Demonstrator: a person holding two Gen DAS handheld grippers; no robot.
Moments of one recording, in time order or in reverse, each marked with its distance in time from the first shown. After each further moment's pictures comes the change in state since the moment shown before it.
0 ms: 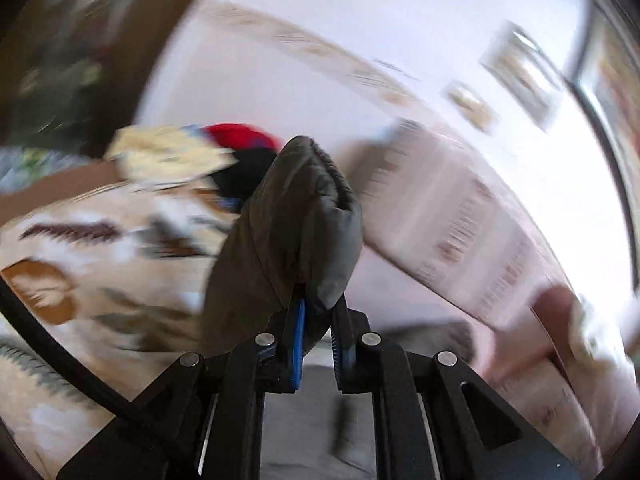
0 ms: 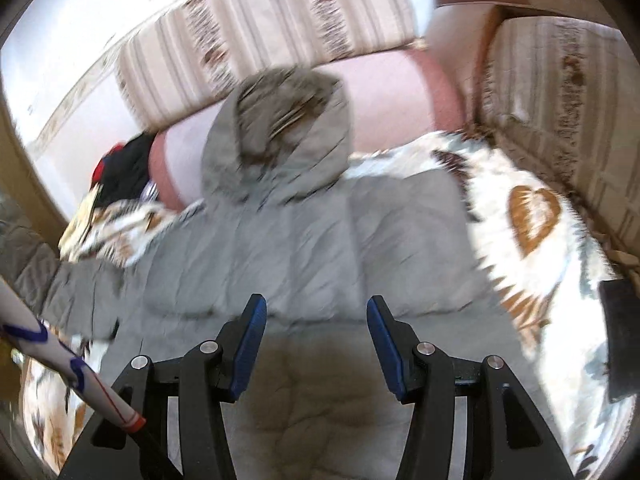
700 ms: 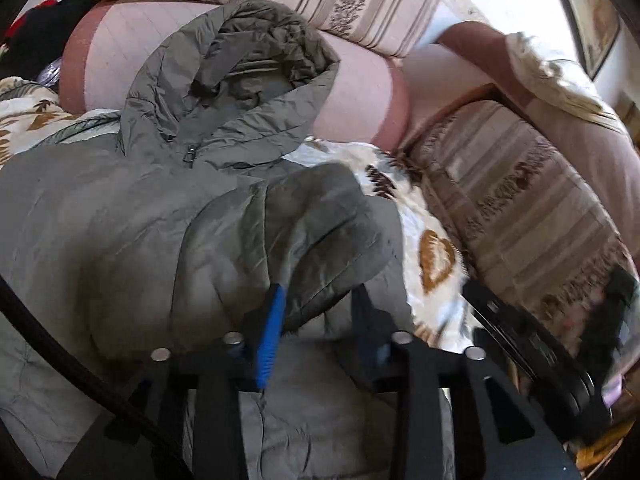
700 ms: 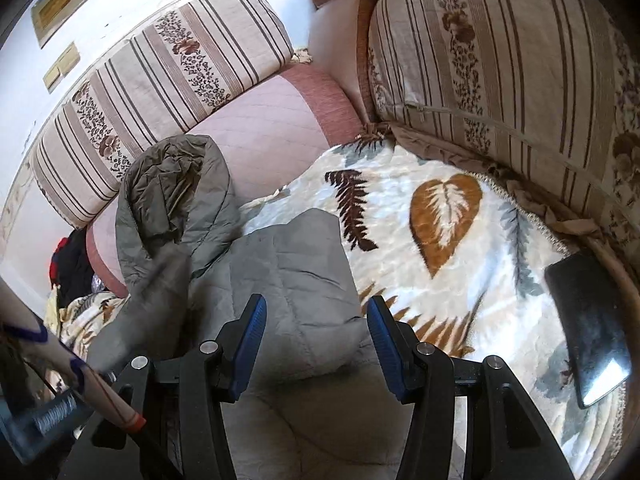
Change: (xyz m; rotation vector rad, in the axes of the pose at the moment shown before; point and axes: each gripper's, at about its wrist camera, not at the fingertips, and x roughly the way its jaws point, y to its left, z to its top) left arm 0.138 -0.227 -0.306 0.331 0.636 -0.247; right arm -0.001 -0.107 0.039 0.278 -0.050 -0.109
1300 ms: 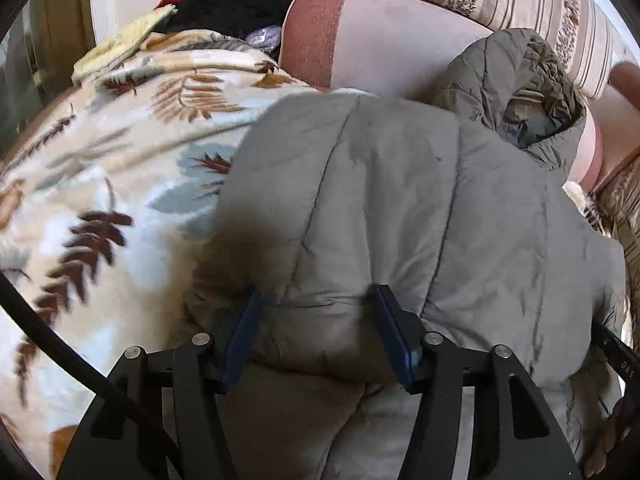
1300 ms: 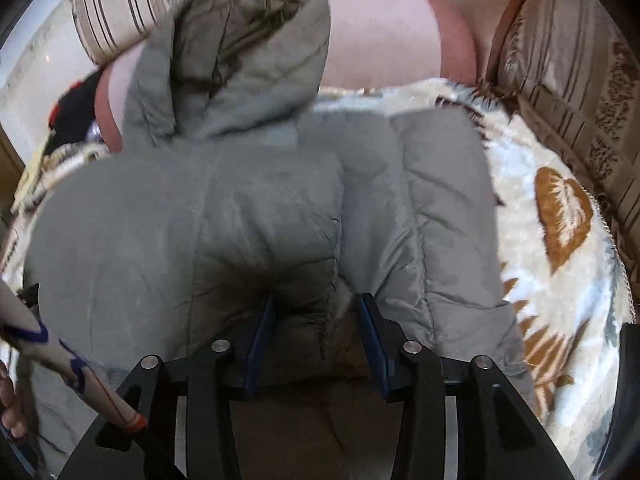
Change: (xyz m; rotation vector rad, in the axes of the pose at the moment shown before) left arm -0.053 0.200 -0.004 -0.178 -0.043 0.551; right arm 0.114 0.078 -0.064 -0.427 0.258 -0.015
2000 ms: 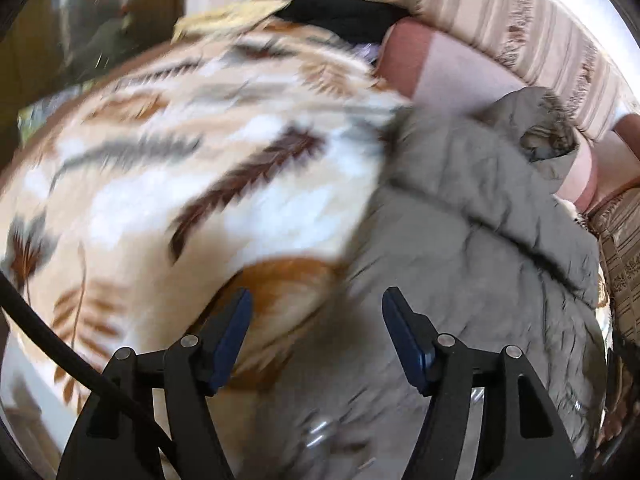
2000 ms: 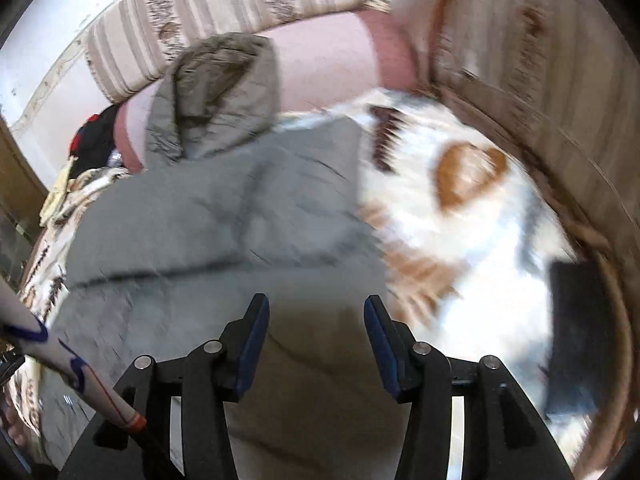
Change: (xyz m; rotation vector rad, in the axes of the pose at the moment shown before) left arm -0.156 0.142 -0.102 -0.196 0.028 0.021; right arm -0.121 -0.093 -0.075 0.091 -0.067 0.053
